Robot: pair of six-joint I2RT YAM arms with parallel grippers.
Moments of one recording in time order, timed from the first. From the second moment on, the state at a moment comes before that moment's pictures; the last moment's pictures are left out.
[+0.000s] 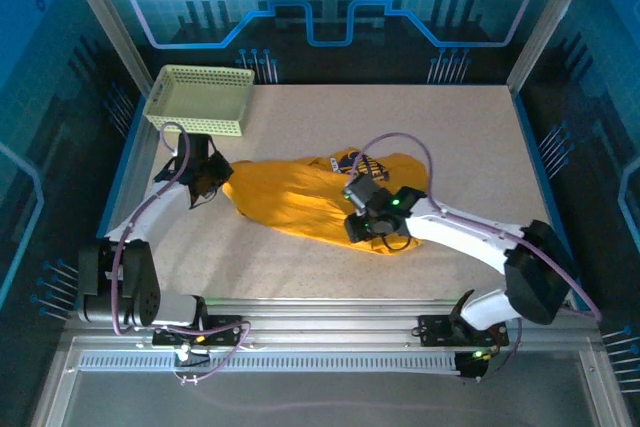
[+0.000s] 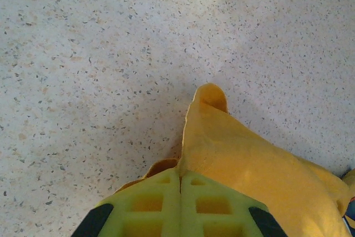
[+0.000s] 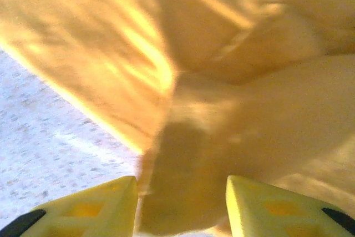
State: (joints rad) left arm 0.00 1.38 0.87 -0.35 0.04 -0.77; right arm 0.85 1.47 0.99 -0.71 0.12 0.43
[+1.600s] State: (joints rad) left arm 0.00 1.41 0.87 -0.33 0.04 -0.77; right arm 0.92 1.52 0.96 -0.68 0.29 0.17
